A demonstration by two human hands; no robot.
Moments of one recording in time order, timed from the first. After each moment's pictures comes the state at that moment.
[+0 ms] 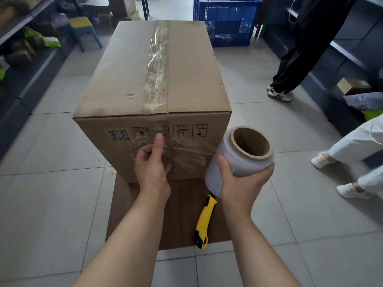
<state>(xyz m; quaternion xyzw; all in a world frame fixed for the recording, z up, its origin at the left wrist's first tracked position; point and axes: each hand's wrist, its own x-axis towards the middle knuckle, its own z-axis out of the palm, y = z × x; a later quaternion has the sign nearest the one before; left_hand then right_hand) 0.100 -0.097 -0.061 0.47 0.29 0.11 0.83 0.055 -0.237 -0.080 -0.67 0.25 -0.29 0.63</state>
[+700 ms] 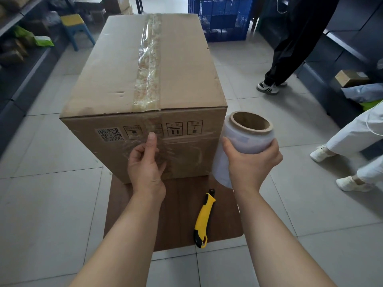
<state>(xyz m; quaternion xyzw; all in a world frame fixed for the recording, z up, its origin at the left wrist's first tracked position) 0.098 -0.096 -0.061 0.48 0.28 0.11 0.82 0.093 -0.268 -0.074 -0.74 0.31 -0.28 0.52</state>
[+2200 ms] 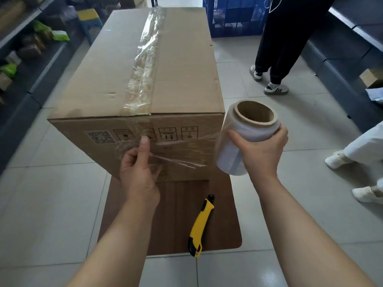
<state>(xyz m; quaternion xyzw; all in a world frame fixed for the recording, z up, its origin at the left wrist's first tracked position) 0.102 -0.102 -0.063 0.50 0.30 0.14 0.80 0.141 -0.313 -0.071 -0.76 0.21 -0.23 0.57</state>
